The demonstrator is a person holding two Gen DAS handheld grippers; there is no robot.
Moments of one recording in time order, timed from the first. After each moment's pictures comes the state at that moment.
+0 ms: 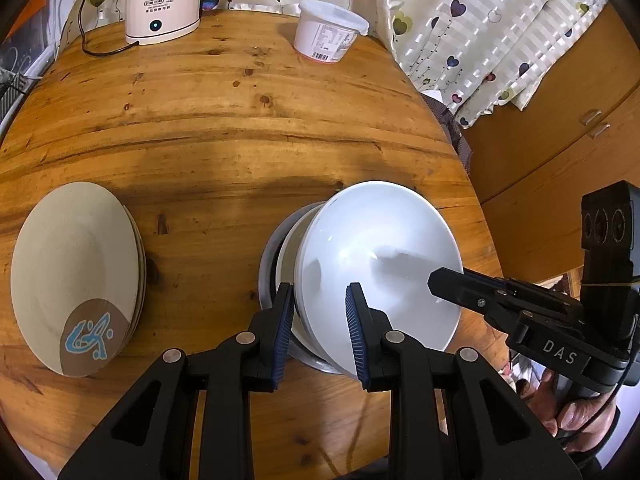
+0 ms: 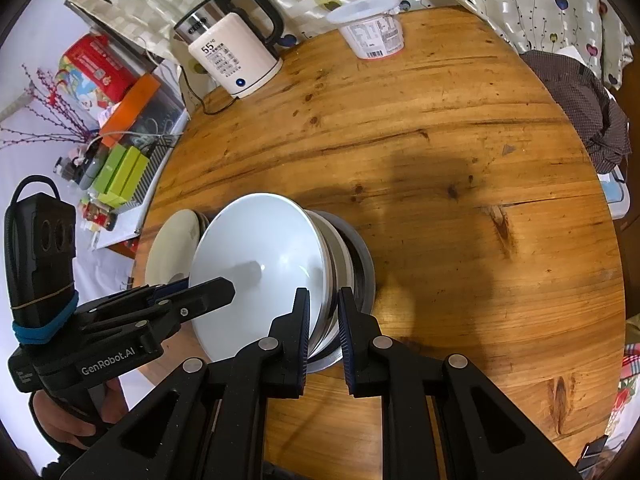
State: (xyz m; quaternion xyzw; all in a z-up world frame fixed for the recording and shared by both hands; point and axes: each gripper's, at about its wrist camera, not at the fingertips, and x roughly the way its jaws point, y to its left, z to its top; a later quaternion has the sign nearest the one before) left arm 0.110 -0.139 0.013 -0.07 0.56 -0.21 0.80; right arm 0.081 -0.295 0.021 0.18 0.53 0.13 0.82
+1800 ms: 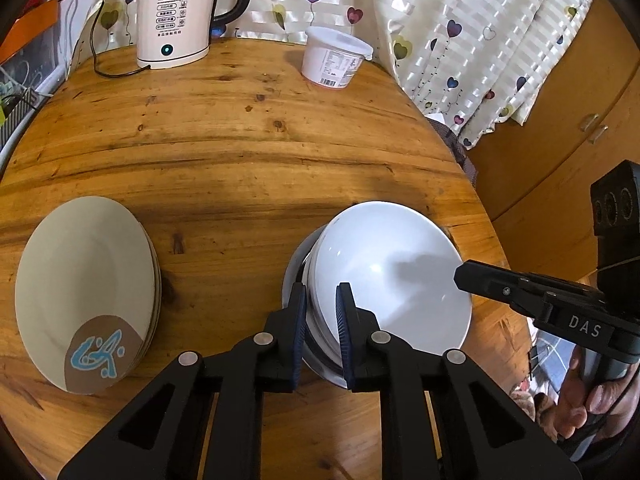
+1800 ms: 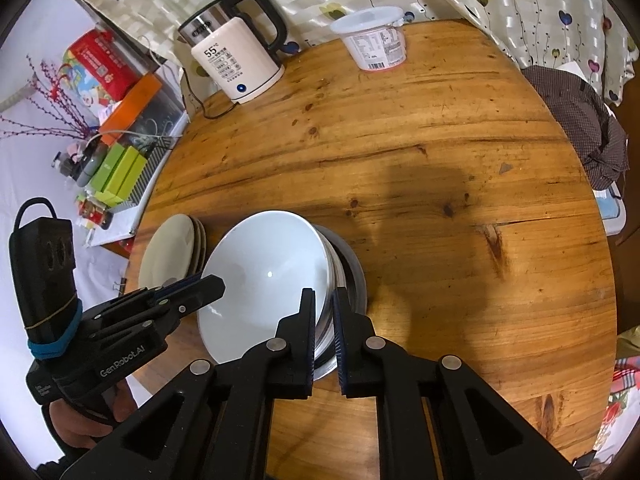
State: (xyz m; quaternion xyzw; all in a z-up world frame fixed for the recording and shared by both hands) left arm 0.103 -0.129 0.006 -0.06 0.51 -0.21 0.83; right arm 0.085 -0.297 0.023 0.16 0.52 0.13 0.83
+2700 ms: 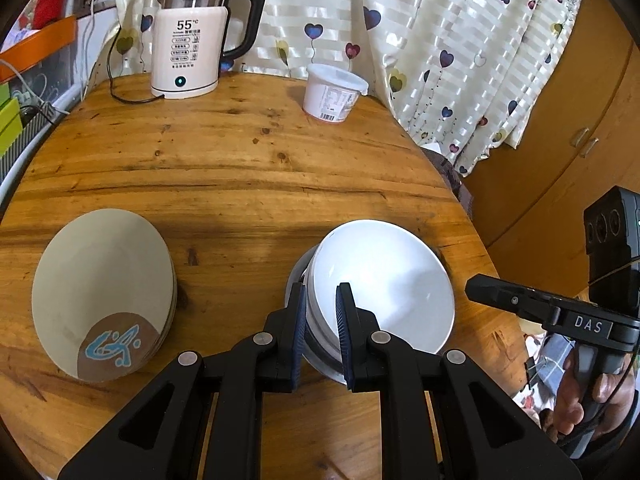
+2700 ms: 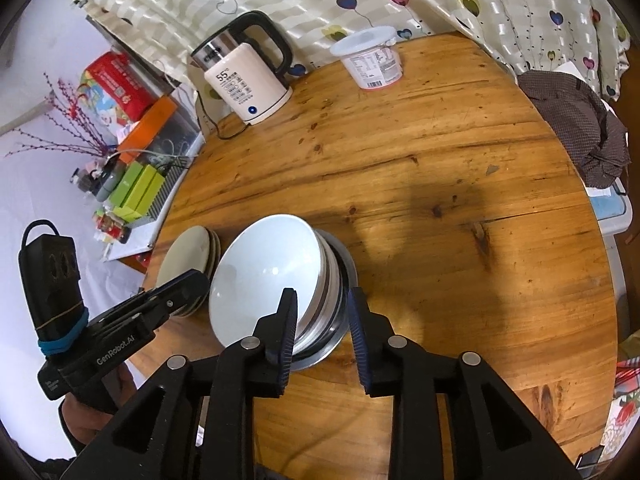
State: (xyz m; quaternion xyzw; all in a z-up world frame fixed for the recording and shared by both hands) left arm 0.077 -0.117 0.023 -0.07 0.45 -0.20 0.87; right arm 0.057 -0.315 0.032 0.19 0.48 0.15 0.85
